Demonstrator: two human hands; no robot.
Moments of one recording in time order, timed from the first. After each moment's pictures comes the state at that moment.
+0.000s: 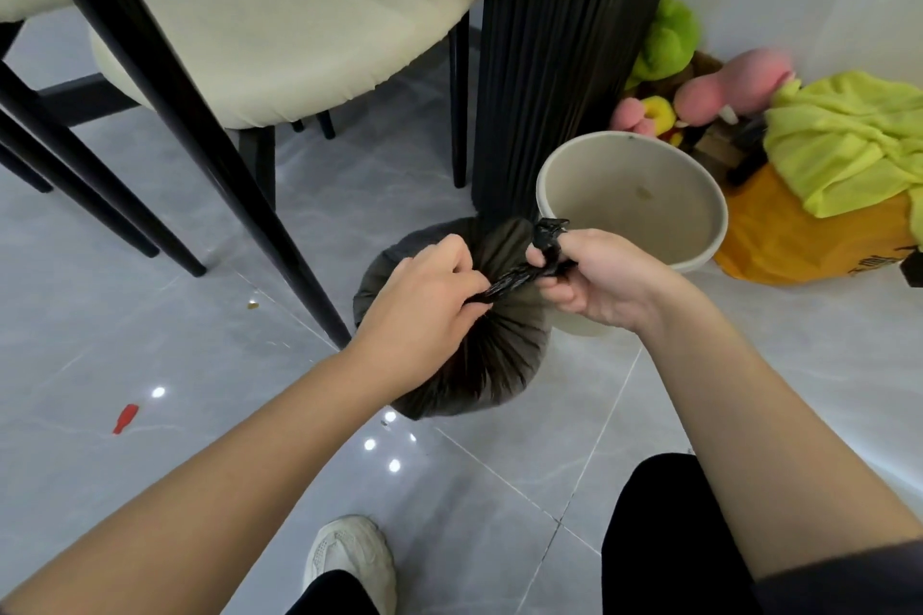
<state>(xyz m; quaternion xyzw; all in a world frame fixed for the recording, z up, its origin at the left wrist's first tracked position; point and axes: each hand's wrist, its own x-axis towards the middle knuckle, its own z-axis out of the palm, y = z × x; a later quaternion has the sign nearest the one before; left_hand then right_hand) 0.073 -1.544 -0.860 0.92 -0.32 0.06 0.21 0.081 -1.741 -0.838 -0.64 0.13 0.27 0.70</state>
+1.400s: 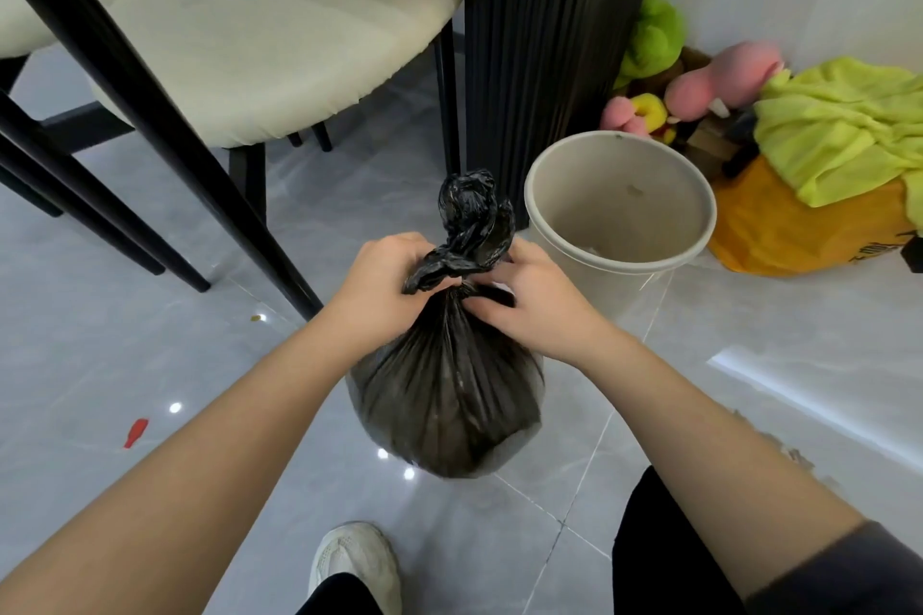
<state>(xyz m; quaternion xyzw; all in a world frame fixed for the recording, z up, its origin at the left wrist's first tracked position) 0.093 -1.539 -0.837 0.91 -0.22 -0.05 0.35 0.070 -1.721 -0.884 -0.93 -0.13 0.02 0.33</state>
